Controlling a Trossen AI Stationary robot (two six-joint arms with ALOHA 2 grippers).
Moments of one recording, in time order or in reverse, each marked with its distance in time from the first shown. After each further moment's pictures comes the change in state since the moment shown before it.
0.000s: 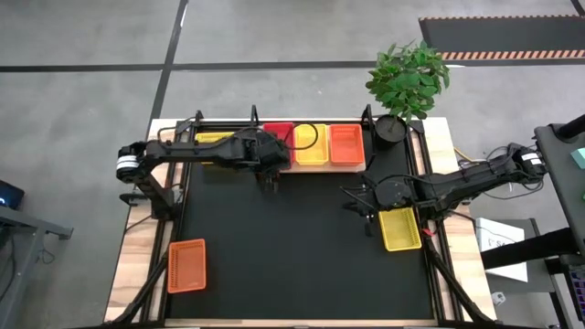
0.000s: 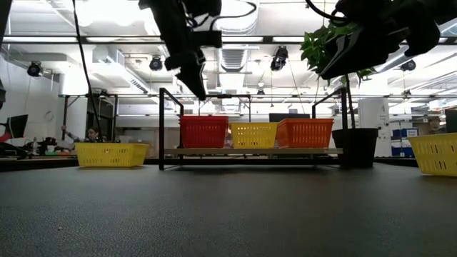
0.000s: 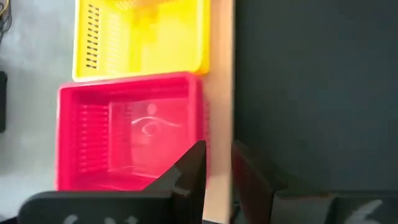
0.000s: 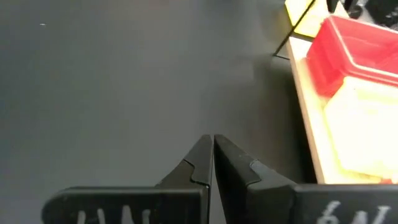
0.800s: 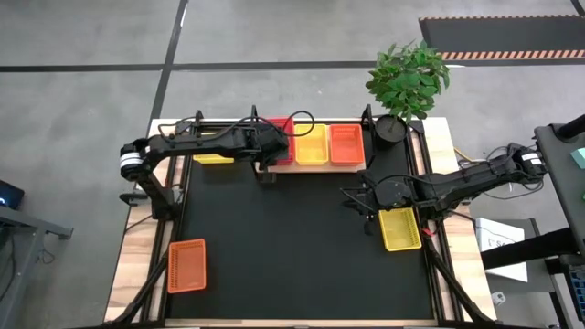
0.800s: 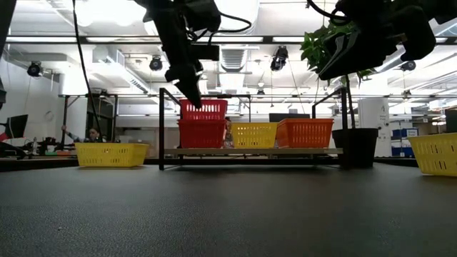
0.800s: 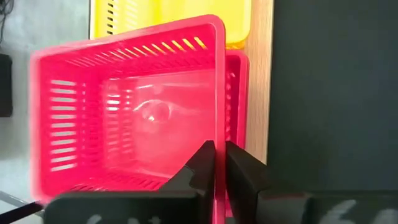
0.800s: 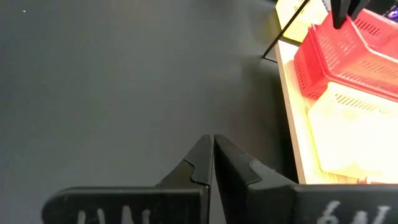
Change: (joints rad) left arm 0.101 0.023 0.000 -0.004 0.001 0.074; right arm 0.000 0.000 0.000 0.000 0.045 -0.059
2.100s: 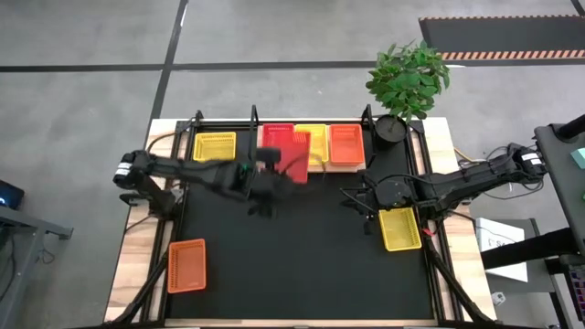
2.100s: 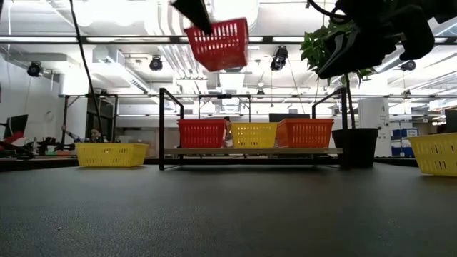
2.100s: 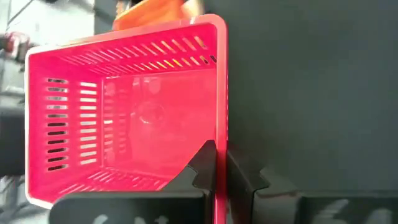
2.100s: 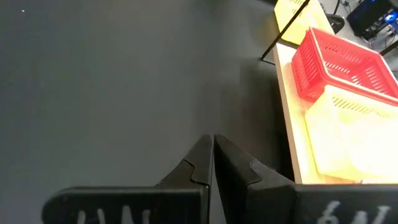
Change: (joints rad) left arm -0.434 -0.009 0.302 -0.252 -0.252 -0.200; right arm 0.000 0.000 0.005 -0.001 0.004 -0.012
